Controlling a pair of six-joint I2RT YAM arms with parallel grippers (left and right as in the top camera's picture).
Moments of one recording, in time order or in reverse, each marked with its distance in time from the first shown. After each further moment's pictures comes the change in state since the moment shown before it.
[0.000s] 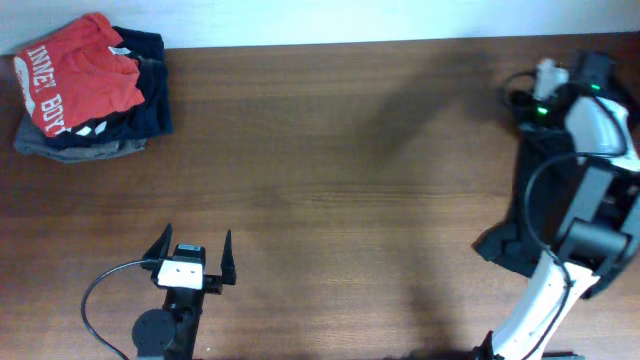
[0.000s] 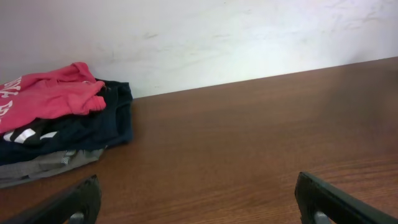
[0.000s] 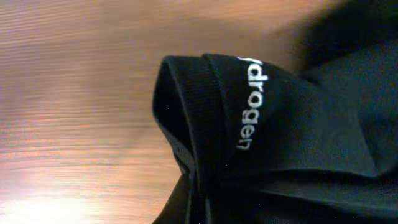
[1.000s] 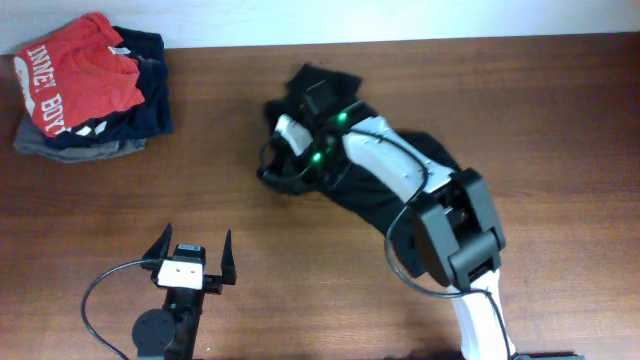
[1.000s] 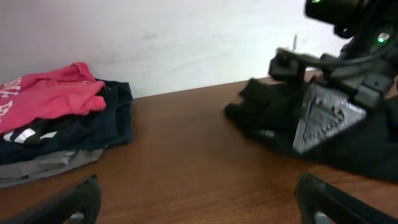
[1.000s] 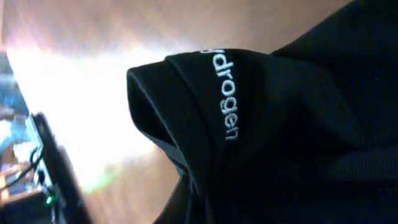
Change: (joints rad) left arm 0.000 0.000 0.000 0.000 0.000 0.000; right arm 0.879 -0.001 0.000 -0.191 -0.414 0.181
